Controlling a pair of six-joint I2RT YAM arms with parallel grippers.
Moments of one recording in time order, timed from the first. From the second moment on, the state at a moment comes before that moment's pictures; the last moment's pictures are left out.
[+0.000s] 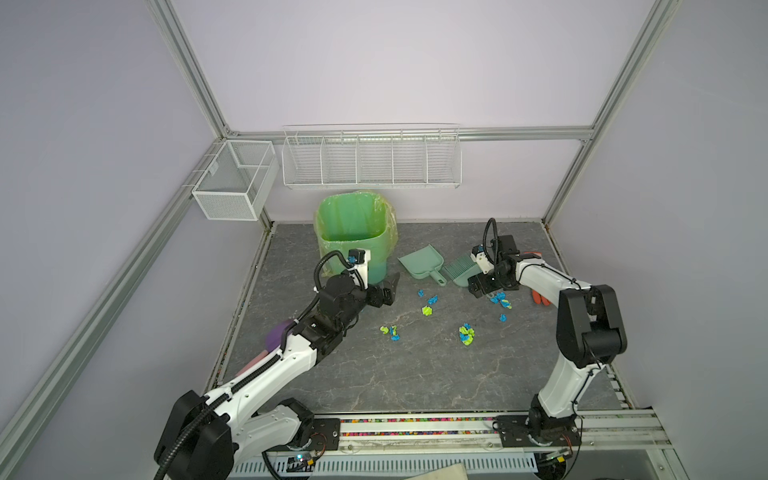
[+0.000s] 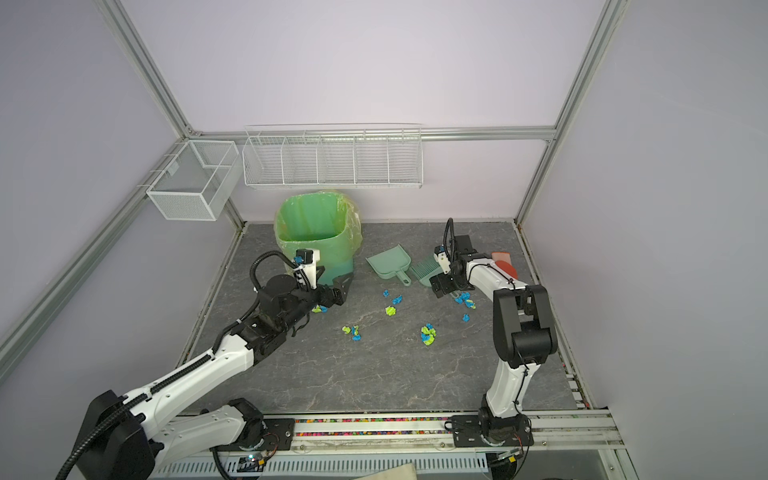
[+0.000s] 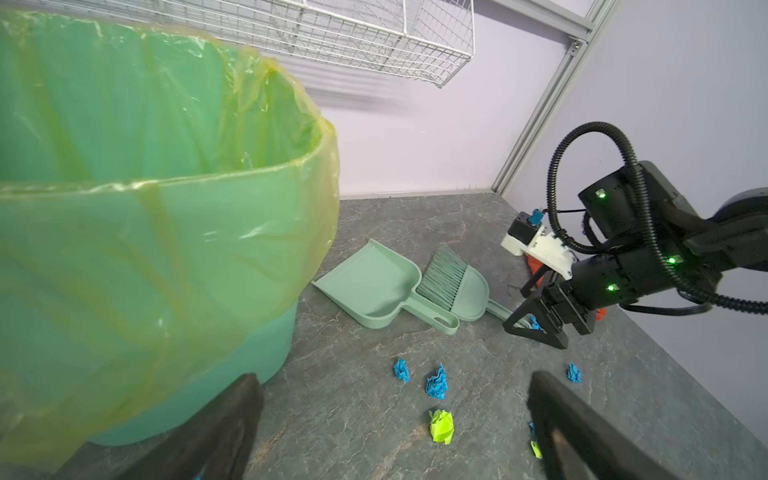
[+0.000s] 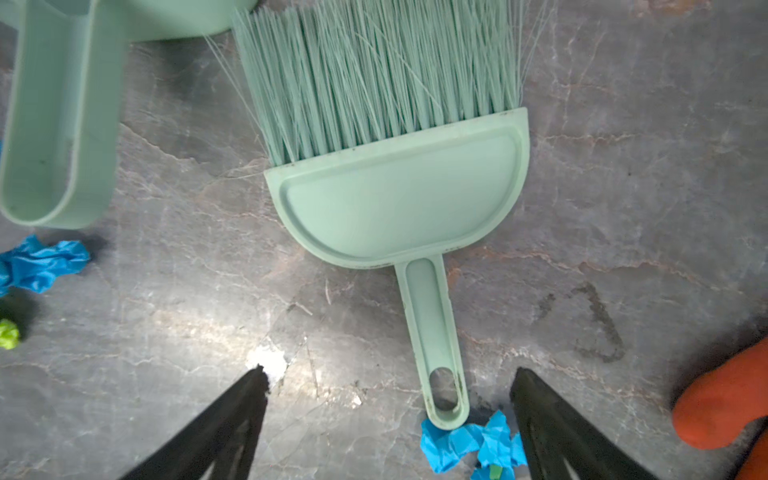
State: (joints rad) left arm -0.65 1.13 0.72 0.20 -0.02 -0.29; right arm 0.16 1.84 1.26 -0.59 -0.10 -0.26
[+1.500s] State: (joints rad) left arm -0.69 1.23 0.85 0.15 0.02 -0.29; right arm 0.11 2.06 1.46 -0.75 -0.15 -0.25
